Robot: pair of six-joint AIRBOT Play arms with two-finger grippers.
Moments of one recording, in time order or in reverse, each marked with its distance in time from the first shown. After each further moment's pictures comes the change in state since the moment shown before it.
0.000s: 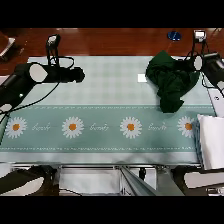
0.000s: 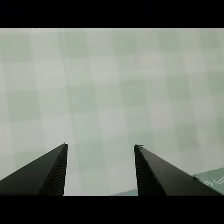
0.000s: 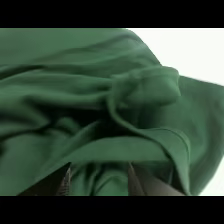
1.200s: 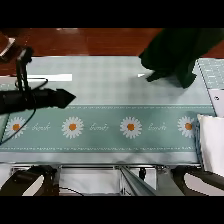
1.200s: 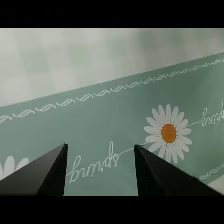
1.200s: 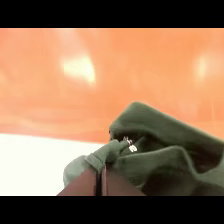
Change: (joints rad) left arm 0.087 0.558 -0.327 -0.287 -0.306 0.179; right arm 0.038 0.371 0.362 0.587 0.204 -0.462
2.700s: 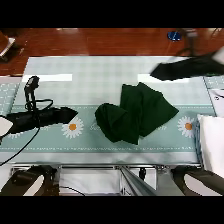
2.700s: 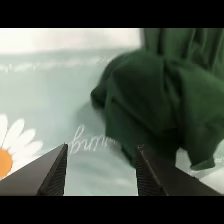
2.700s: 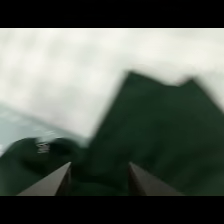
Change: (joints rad) left arm 0.025 0.089 -0.236 -0.049 0.037 -0.024; right arm -0.019 0.112 -0.548 0.193 0.259 -0.027
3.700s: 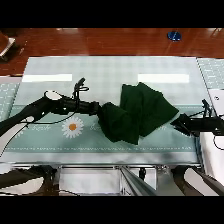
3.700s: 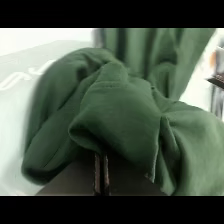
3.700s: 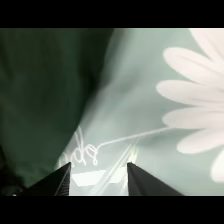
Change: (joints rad) left arm -0.136 -0.765 0.214 -0.600 0.037 0.531; right arm -0.460 0.070 -0.732 0.050 -0.068 -0.029
